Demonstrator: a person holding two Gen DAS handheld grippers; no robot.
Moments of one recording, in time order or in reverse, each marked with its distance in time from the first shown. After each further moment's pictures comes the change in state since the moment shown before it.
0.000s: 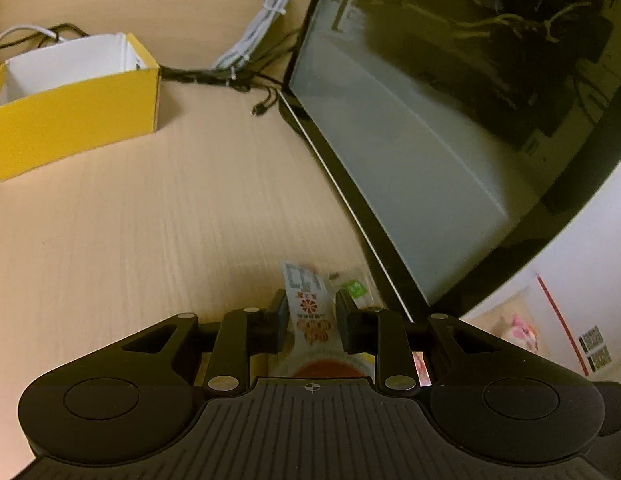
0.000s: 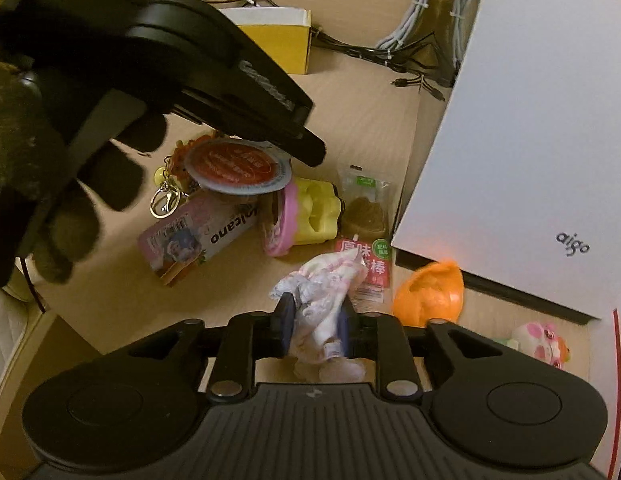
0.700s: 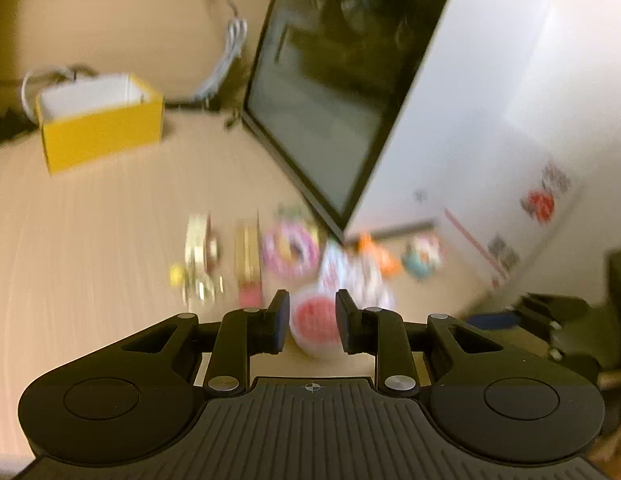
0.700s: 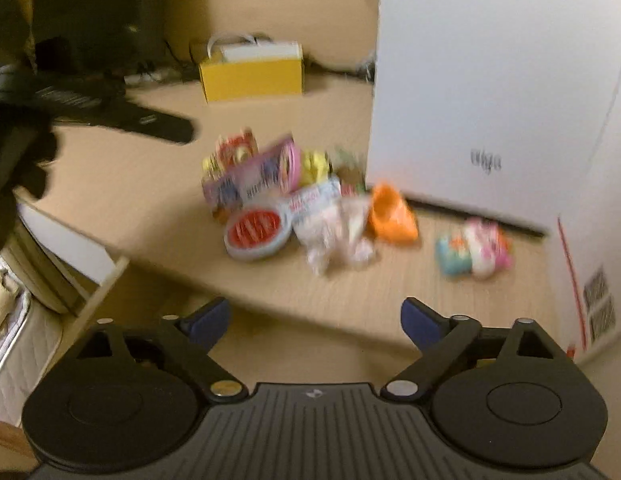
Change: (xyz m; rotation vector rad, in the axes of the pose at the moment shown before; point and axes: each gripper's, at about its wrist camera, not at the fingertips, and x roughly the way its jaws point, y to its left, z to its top) left arm -0.140 -0.014 -0.094 0.114 -0.044 -0.090; right arm -0.092 -0.006 -0.074 0.155 -0.065 0.024
